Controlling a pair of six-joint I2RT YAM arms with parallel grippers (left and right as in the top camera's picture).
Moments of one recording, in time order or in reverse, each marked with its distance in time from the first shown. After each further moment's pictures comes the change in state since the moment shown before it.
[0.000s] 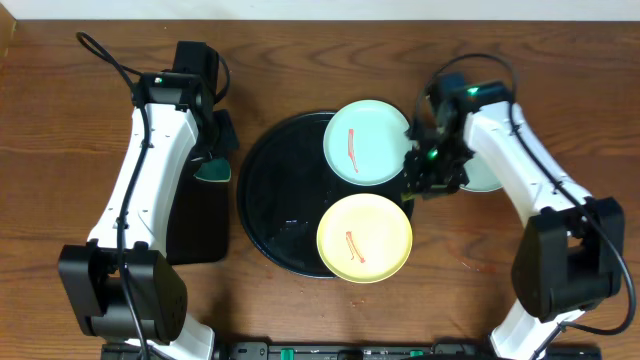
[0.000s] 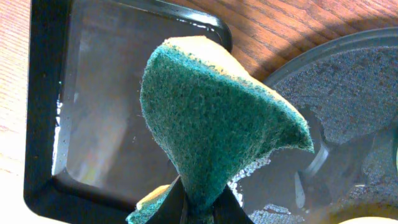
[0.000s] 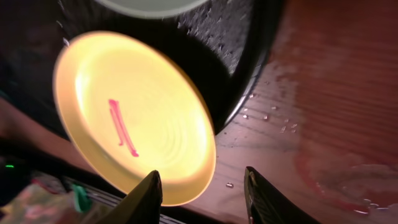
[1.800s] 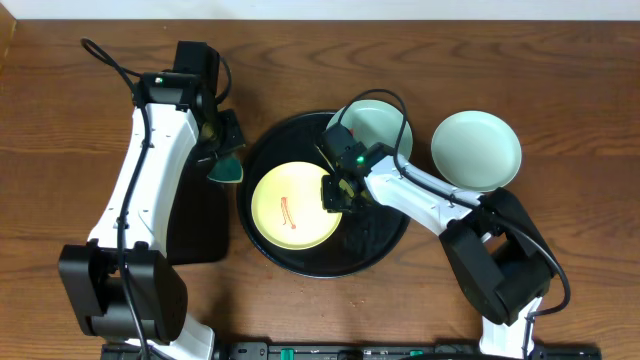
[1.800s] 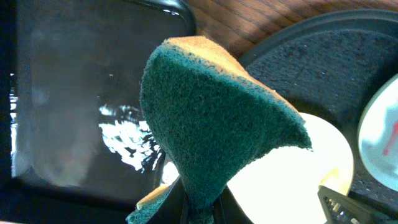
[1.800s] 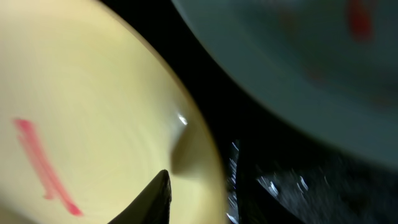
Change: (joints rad) left arm -0.004 0.000 0.000 -0.001 0.125 0.000; right arm 0.415 0.118 -0.169 0.678 0.179 0.546
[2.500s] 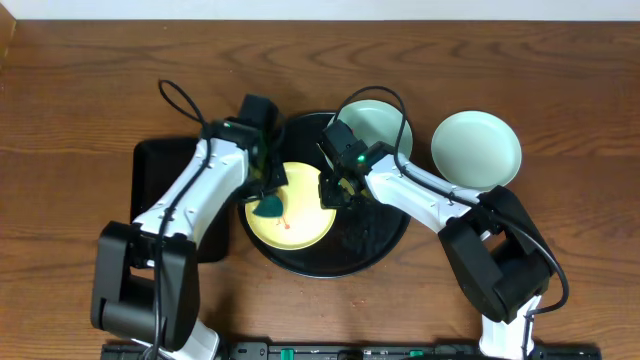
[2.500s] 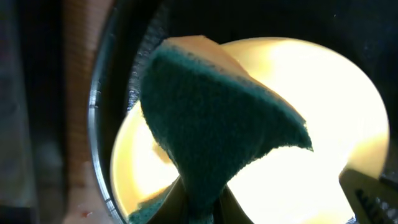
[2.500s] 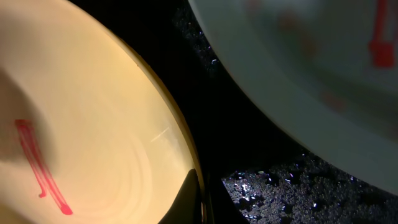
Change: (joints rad) left arm -0.200 0.000 -0.372 0.308 0.039 -0.182; right arm -0.004 0.009 0.002 0.029 -0.021 -0.035
